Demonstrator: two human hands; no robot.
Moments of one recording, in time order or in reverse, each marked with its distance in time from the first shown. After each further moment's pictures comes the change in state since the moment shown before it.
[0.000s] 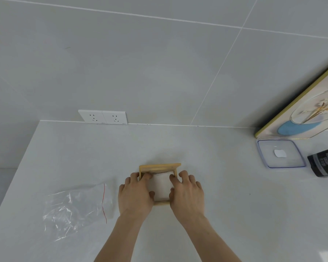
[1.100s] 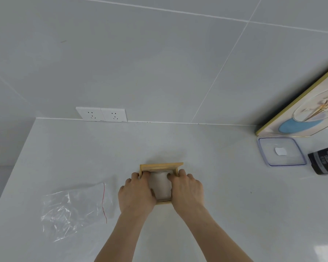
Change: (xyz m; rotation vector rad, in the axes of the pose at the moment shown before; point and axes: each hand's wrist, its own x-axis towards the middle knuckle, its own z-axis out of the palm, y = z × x) left_hand 0.005 0.004 -0.002 0.034 -0.023 -0.042; right_hand 0.015 -0.006 -0.017 -0.122 -0.183 -0.042
